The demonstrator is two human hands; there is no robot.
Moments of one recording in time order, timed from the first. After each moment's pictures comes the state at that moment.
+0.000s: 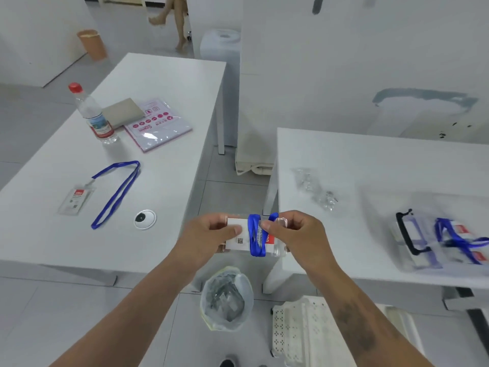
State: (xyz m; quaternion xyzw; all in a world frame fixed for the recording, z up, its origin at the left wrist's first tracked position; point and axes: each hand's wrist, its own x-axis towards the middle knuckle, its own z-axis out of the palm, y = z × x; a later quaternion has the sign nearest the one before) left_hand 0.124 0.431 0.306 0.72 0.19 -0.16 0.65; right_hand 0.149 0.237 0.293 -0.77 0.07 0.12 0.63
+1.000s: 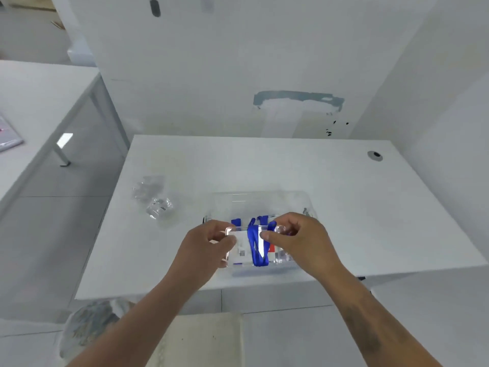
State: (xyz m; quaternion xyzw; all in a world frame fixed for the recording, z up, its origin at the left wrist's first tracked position) left_hand 0.172 -0.052 0.297 0.78 0.10 -0.14 0.60; right_hand 0.180 -0.258 0.302 -0.87 0.08 0.06 0.49
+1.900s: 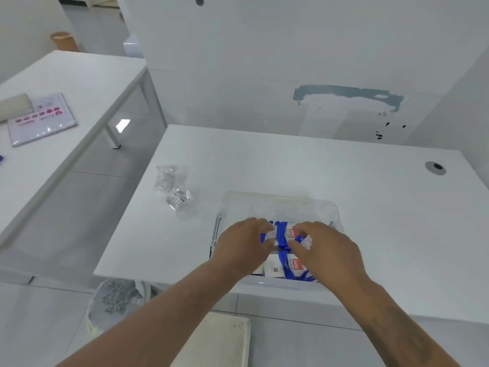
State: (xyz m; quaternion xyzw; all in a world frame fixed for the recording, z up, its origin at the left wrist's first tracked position) left_hand 0.221 -0.124 0.256 0.95 -0.01 -0.13 0.28; right_hand 0.223 -0.300 0.267 -0.99 -0.04 0.10 0.12
